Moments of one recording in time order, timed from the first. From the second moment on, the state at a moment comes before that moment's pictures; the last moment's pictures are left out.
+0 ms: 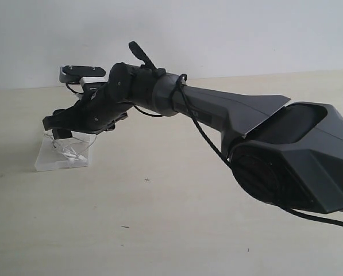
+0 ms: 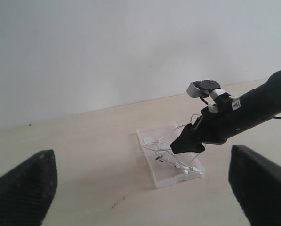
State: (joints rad) left arm 0.03 0.28 -0.61 0.00 0.66 0.07; right arm 0.72 2.64 -2.31 0.48 0.63 -0.12
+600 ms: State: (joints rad) left arm 0.03 0.28 -0.61 0.00 0.66 0.05; right arm 0.72 2.51 -2.31 0.30 0.57 -0.04
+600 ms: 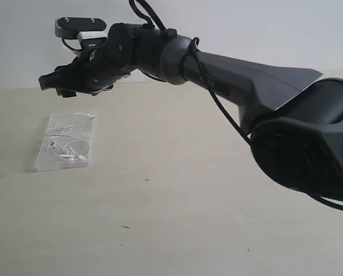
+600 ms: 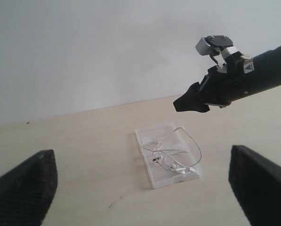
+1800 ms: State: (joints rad) left arm 0.03 0.28 -0.61 -0.07 0.72 0.05; right arm 0.71 2.26 -2.31 0.25 1.06 -0.04
